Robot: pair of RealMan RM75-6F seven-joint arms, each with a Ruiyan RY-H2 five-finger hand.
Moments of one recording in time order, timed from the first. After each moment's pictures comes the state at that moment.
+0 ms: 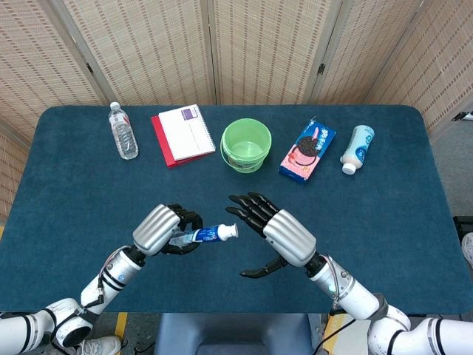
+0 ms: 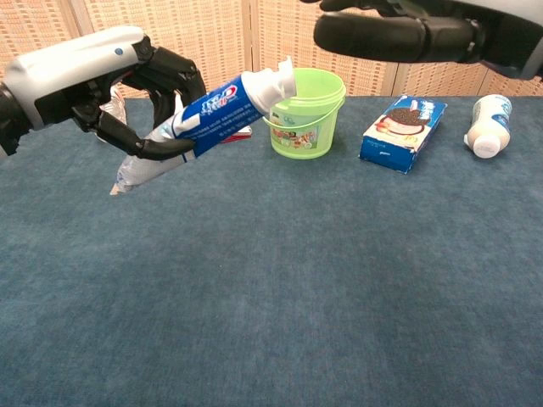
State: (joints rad) left arm -0.70 -1.38 -0.11 -1.67 1.59 1.18 -0.13; right arm 0.65 -1.30 0.15 -1.88 -1.66 1.16 0.10
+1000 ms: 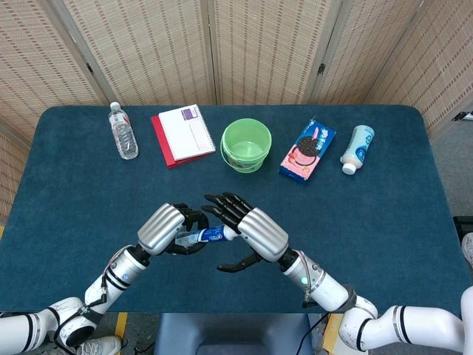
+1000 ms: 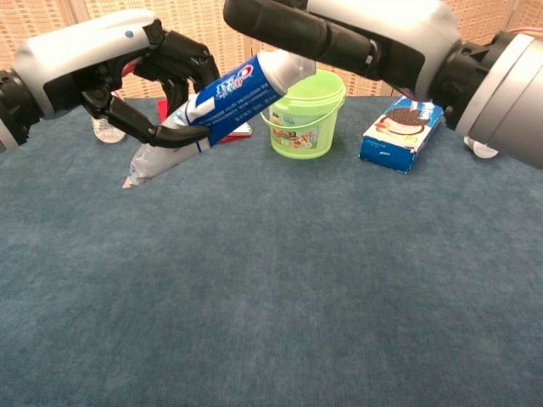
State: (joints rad) left arm -0.71 -1.39 -0.14 -1.70 1.57 1.17 -0.15; right arm 0.74 -1.47 0.19 -1.78 -1.59 1.12 0.13
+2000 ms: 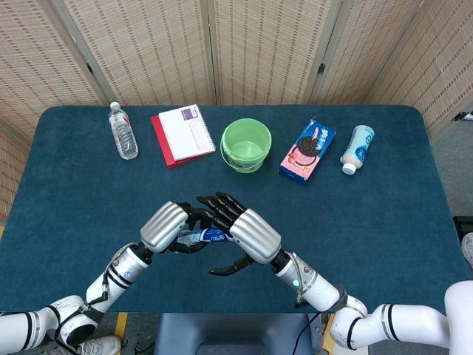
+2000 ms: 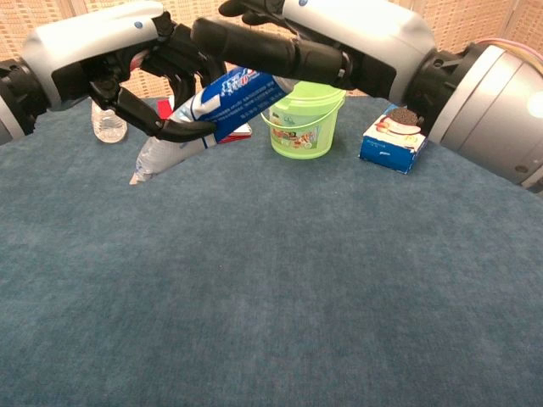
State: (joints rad) left arm -0.73 -1.37 -0.16 -1.74 1.53 1.13 -0.14; right arm 0.76 -1.54 0.18 -1.72 -1.62 1.15 0.03
